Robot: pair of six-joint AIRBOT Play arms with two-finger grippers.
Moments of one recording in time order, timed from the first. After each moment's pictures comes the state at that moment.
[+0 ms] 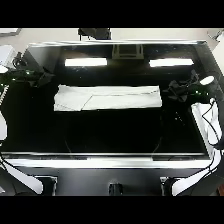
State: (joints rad) left arm 0.28 -1.93 1.97 0.85 -1.25 -1.45; right arm -0.32 -1.88 1.61 -0.88 1.11 1.49
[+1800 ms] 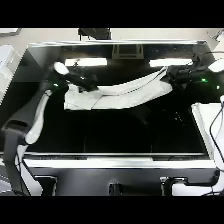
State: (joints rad) left arm -0.29 -2.05 2.00 0.91 -1.17 -1.82; right arm -0.19 -1.54 1.61 -0.85 1.22 1.55
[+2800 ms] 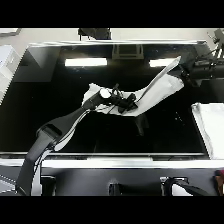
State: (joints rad) left arm -0.60 -2.22 2.01 0.56 -0.89 -1.92; right arm -0.18 -1.30 1.61 -0.85 1.35 1.69
